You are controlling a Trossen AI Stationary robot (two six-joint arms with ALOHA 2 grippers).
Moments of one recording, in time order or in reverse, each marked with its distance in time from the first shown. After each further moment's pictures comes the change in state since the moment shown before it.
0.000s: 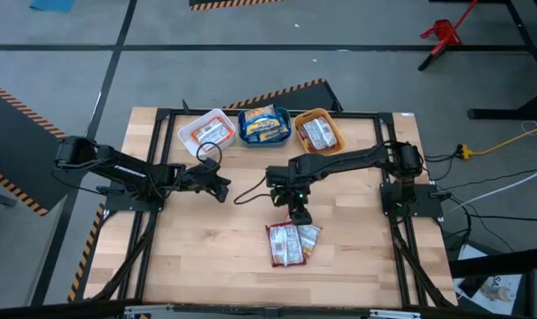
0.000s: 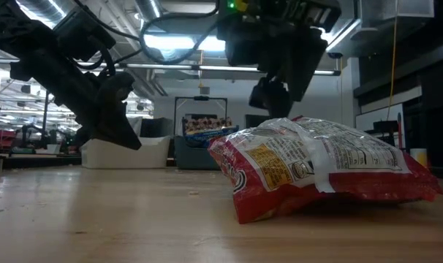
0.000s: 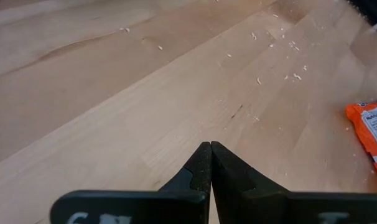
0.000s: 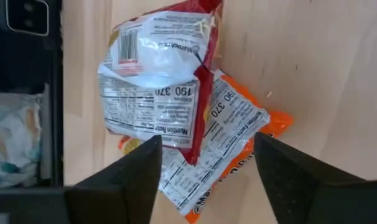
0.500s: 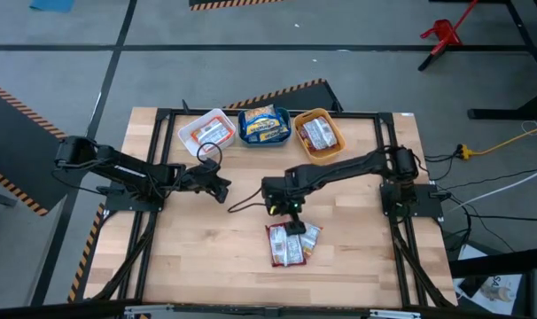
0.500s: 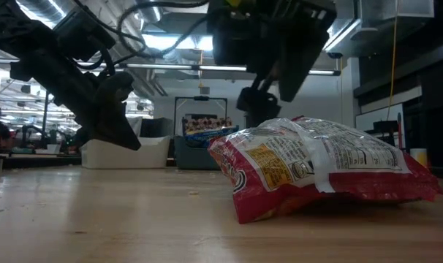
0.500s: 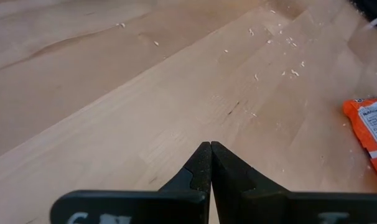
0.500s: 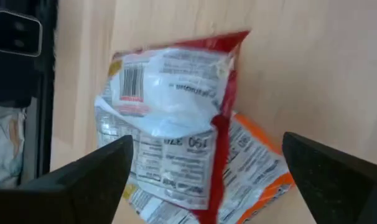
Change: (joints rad) left arm -0.001 0.000 0.000 -0.002 0.016 0.000; right arm 0.059 0.040 0.000 0.132 0.041 0.059
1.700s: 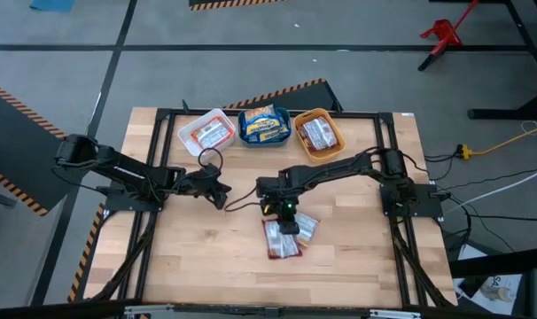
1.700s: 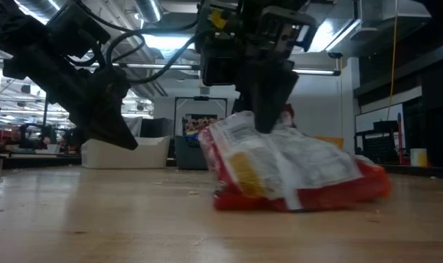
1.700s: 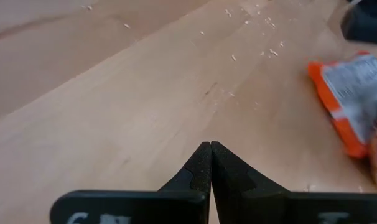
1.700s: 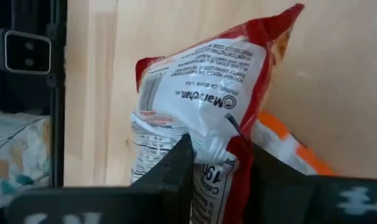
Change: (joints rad) left arm -0.076 0.000 0.000 0.001 0.000 -0.003; right arm -0.022 0.096 0.026 0.056 -0.106 0.031
